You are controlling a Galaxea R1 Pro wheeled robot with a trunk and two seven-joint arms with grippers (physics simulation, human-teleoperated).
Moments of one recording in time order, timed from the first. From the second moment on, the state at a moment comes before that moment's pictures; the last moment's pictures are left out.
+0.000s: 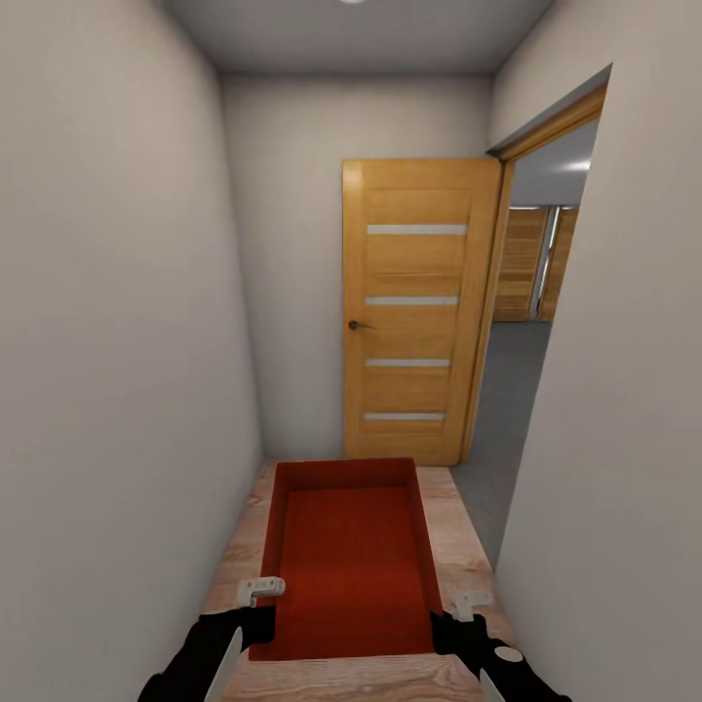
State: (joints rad) left arm -0.36 -0.11 0.08 -0.76 -0.05 0.50 0.00; right arm -0.44 0.01 0.06 -0.40 -0.06 -0.04 0.16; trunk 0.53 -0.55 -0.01
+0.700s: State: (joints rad) left arm -0.36 -0.11 0.08 -0.77 -0.05 0.50 0.00; right arm -0.44 0.01 0.06 -0.40 -0.06 -0.04 0.16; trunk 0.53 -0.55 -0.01
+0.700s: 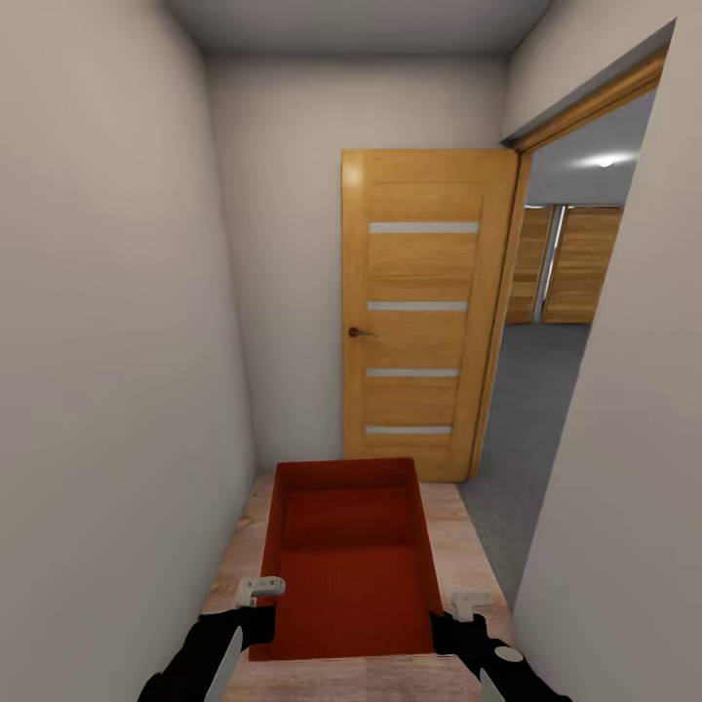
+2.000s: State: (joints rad) left arm -0.36 -0.11 0.08 -0.77 -0.05 0.50 0.00; right arm -0.44 0.01 0.06 -0.40 -0.06 -0.04 0.16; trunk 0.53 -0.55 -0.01
